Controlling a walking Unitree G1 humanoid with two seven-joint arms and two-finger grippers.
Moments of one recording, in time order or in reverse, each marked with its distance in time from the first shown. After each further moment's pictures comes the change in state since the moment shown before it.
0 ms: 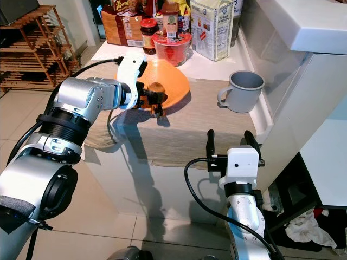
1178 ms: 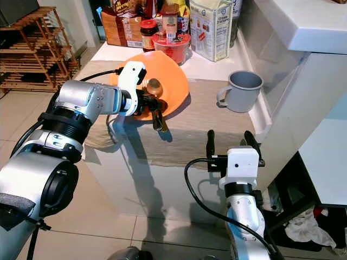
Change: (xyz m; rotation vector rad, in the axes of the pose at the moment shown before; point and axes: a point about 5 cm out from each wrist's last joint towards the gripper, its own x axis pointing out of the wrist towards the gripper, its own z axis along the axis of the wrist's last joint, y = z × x) left arm 0.005 0.003 -0.012 -0.114 0.074 -0.030; right arm 0.000 0.000 0.000 -0.001 0.002 -0.001
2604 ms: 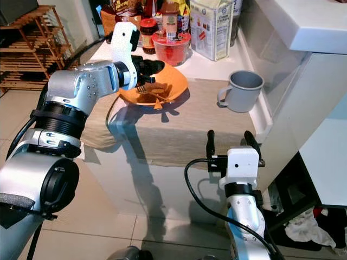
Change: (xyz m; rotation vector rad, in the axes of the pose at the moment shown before) left arm -0.023 -0.009 0.050 0.092 -0.384 -0.038; right arm 0.000 -0.001 0.000 -0.003 0.001 0.000
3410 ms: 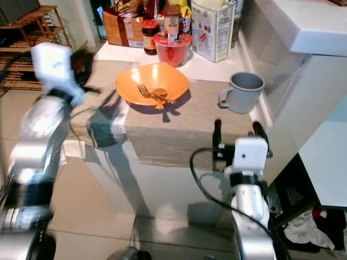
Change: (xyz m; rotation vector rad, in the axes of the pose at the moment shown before) left arm -0.103 0.041 -0.051 0.291 -0.462 0.507; right arm 0.020 -0.012 0.018 0.011 -0.091 -0.059
